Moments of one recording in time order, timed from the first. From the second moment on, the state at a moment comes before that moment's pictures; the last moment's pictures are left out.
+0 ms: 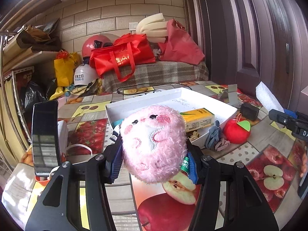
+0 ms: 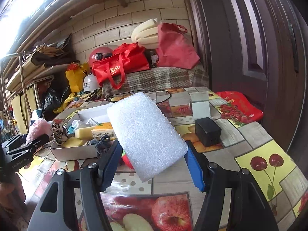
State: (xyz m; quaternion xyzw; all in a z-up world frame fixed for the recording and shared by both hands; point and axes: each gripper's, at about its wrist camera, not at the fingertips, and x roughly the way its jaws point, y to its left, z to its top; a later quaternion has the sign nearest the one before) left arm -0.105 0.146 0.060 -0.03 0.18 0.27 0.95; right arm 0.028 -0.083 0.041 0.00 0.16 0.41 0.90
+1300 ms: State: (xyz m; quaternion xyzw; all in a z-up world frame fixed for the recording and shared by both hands) left arm -0.045 0.198 0.064 -0.04 0.17 0.32 0.93; right arm 0.055 0.023 0.048 0.02 0.19 0.40 0.90
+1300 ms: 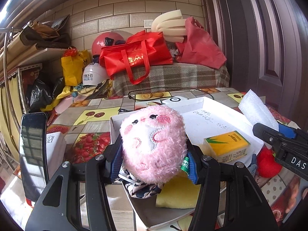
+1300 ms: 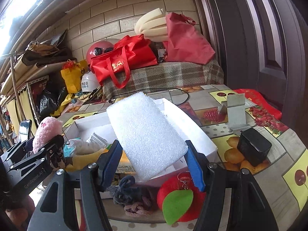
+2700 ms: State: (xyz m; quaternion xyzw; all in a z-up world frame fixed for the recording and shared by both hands) left arm -0.013 0.211 0.063 -0.01 0.19 0.38 0.91; right arm 0.062 0.073 0.057 0.00 0.16 0.37 0.91
